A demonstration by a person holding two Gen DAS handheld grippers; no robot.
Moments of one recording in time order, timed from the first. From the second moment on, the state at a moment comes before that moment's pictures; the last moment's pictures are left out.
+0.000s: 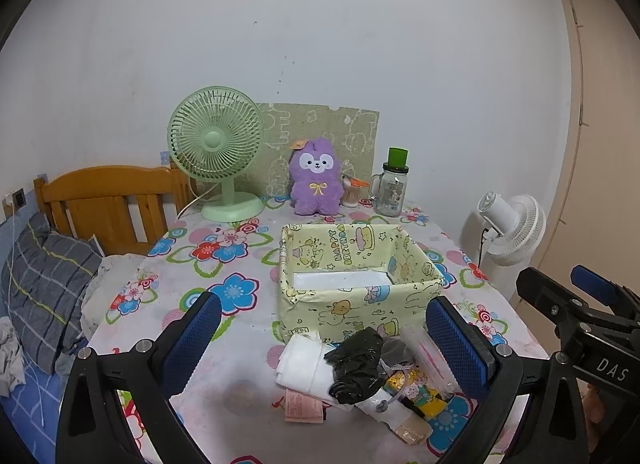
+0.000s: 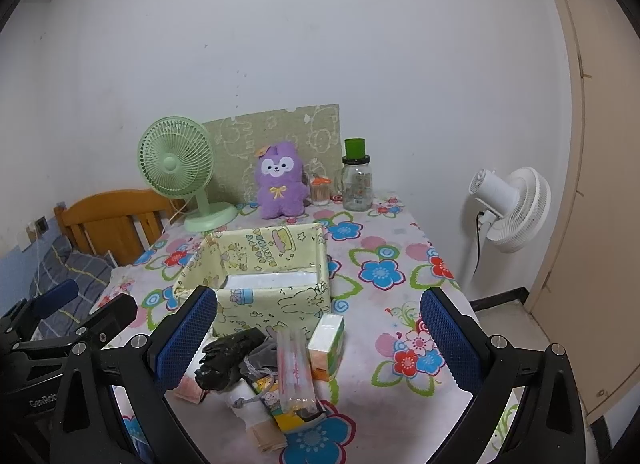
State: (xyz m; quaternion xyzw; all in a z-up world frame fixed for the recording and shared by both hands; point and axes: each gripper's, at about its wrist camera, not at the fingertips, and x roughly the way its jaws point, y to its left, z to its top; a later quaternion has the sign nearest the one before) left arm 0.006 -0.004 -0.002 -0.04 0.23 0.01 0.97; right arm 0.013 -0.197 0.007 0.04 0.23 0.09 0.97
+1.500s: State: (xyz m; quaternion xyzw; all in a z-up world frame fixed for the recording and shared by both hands) left arm 0.013 -0.006 -0.005 -0.04 0.25 0.01 0.97; right arm 0.015 -0.200 0.007 0.04 0.23 0.09 0.97
